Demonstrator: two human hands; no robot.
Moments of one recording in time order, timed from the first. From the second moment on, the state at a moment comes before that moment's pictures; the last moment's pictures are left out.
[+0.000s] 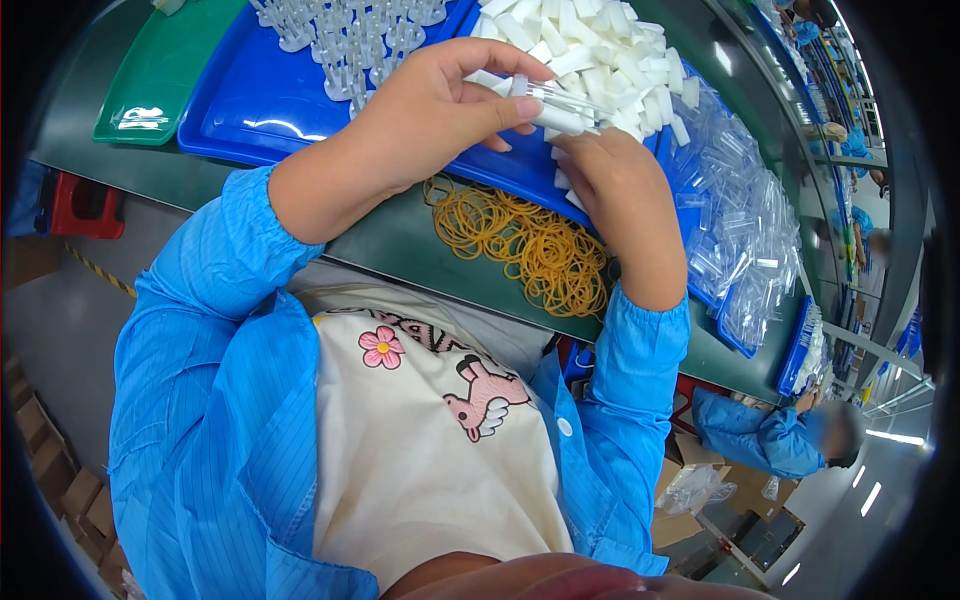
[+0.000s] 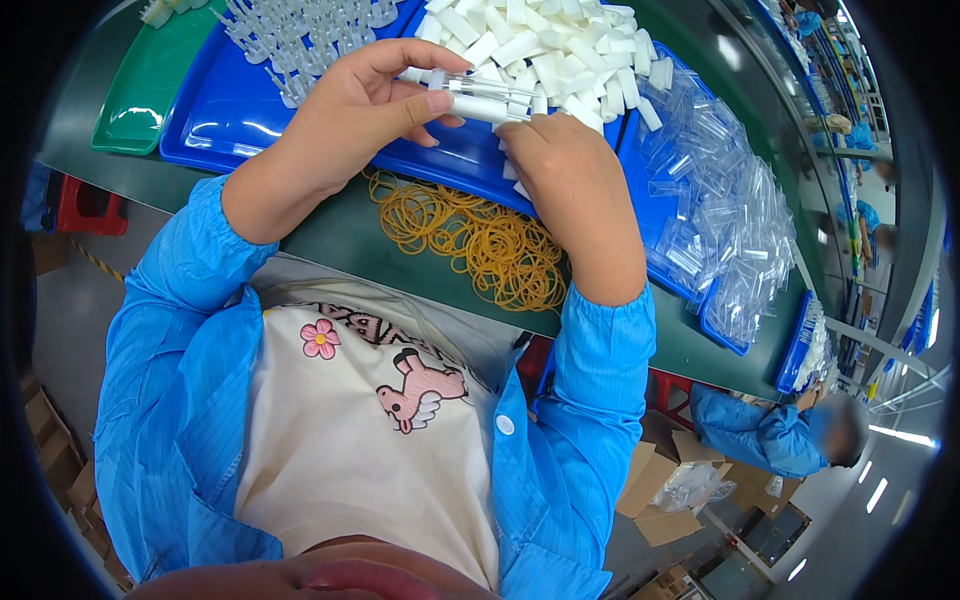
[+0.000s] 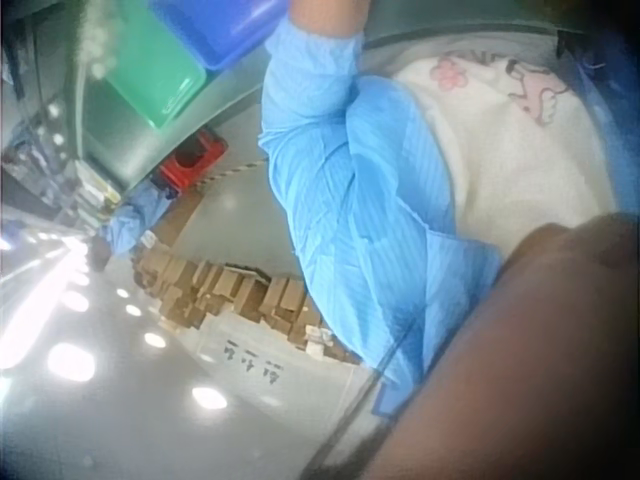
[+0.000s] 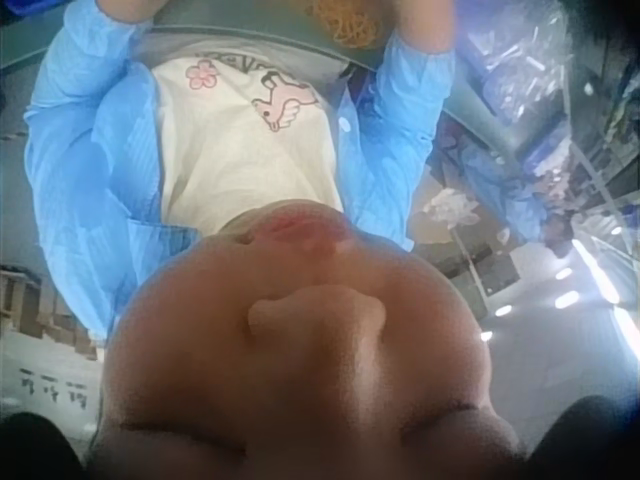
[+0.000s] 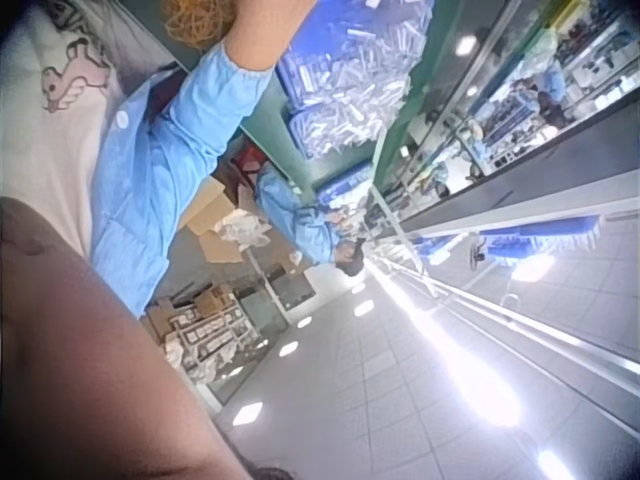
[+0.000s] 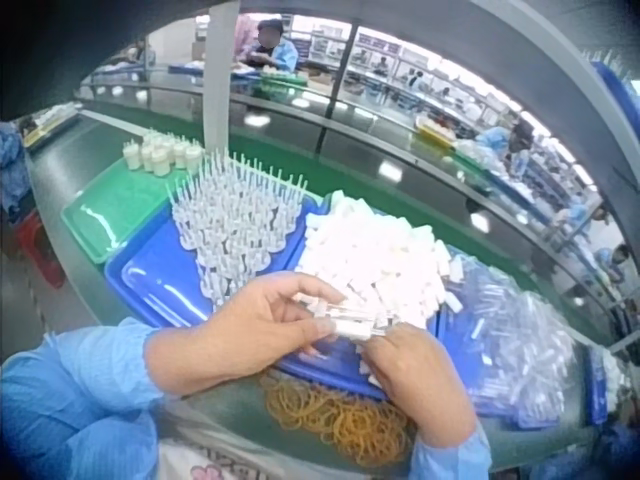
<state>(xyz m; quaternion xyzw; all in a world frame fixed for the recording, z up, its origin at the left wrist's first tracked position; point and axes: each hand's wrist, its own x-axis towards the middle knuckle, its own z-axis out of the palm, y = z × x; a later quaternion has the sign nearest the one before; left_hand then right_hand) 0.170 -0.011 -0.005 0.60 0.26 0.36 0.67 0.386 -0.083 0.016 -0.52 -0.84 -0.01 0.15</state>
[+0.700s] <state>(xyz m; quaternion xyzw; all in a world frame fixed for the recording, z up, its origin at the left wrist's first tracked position) 0.169 -0.009 -0.010 0.60 0.26 0.40 0.64 0.363 -0.075 0.003 -0.45 -0.86 0.07 0.24</state>
